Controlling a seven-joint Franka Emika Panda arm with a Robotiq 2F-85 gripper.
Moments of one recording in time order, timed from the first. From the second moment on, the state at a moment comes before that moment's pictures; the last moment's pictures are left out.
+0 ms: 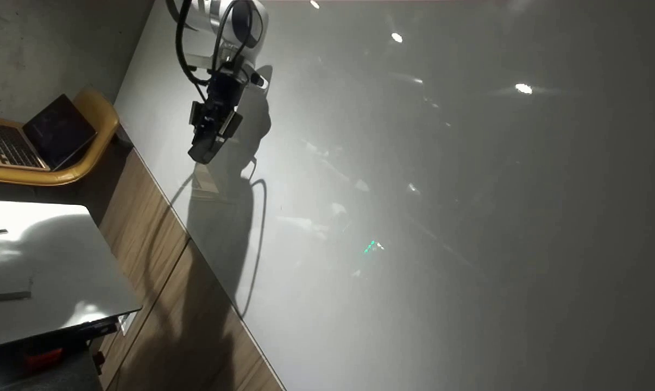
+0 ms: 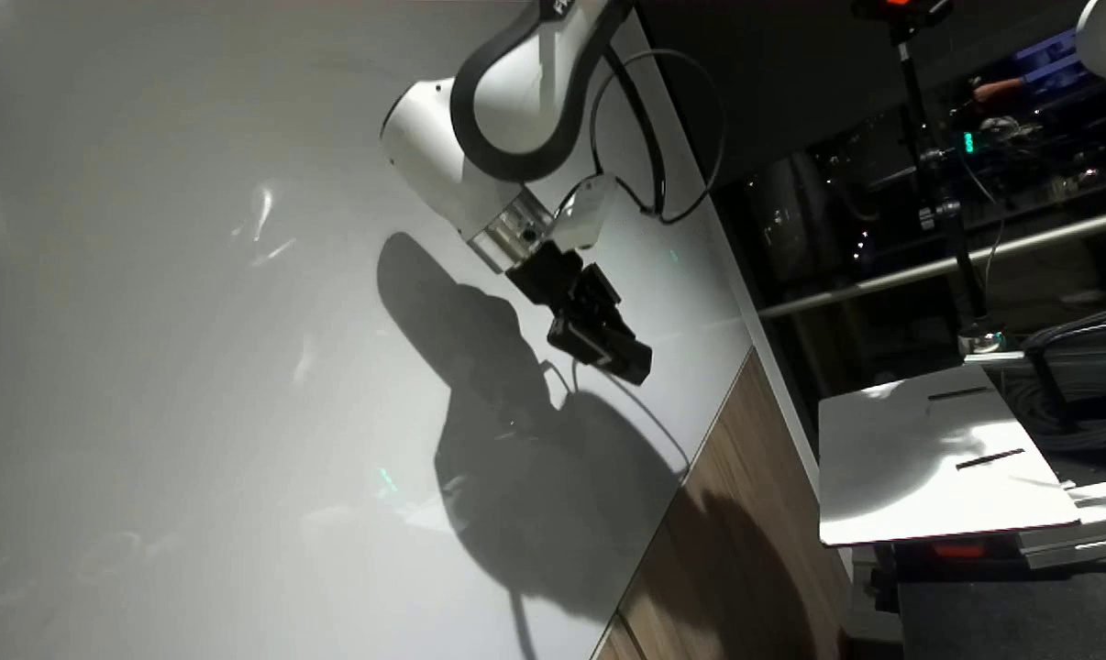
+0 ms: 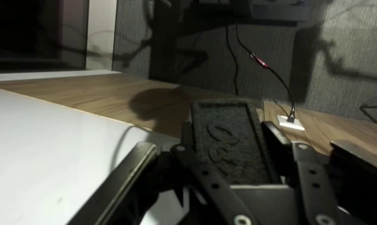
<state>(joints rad) 0.26 0.20 0.10 -1.87 -0.32 1.83 0.34</state>
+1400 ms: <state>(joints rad) 0.10 0.36 0.07 -2.17 -0.09 1.78 0.09</state>
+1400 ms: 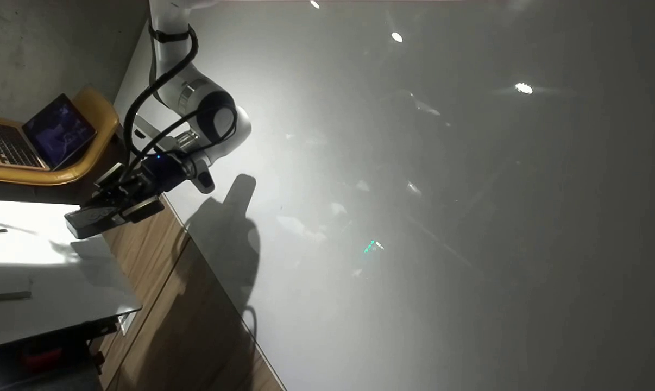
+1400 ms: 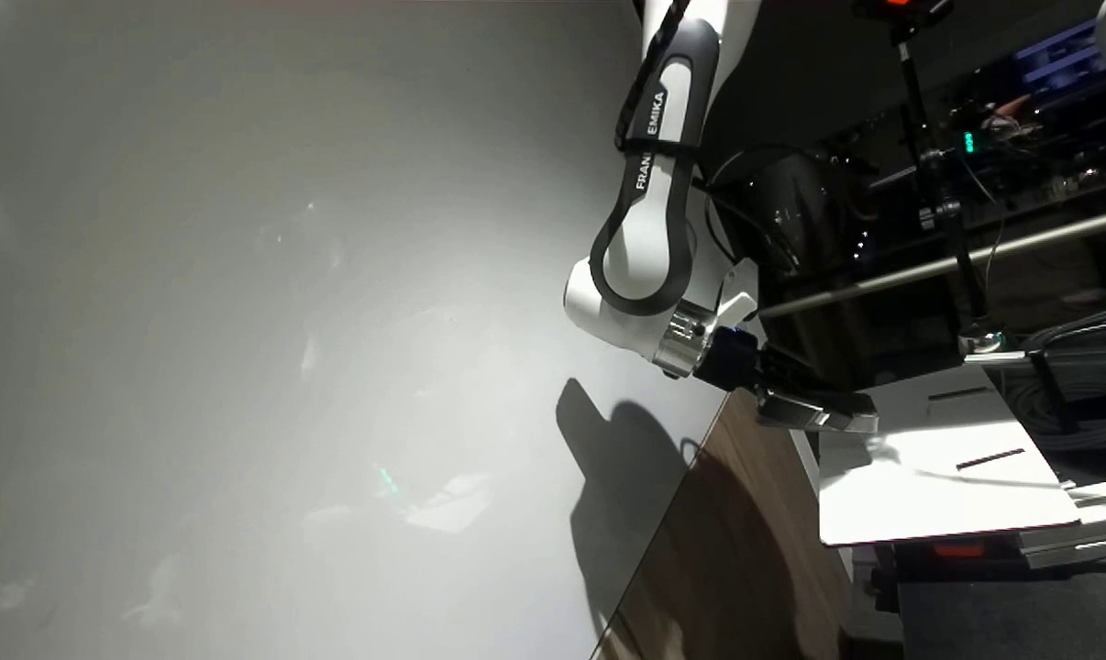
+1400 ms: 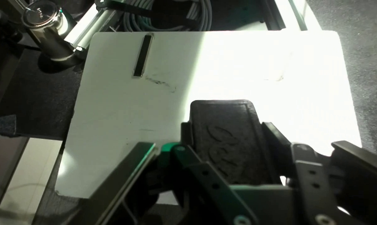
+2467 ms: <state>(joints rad) 0.07 0.44 0.06 -2.17 -0.07 1.78 0.09</state>
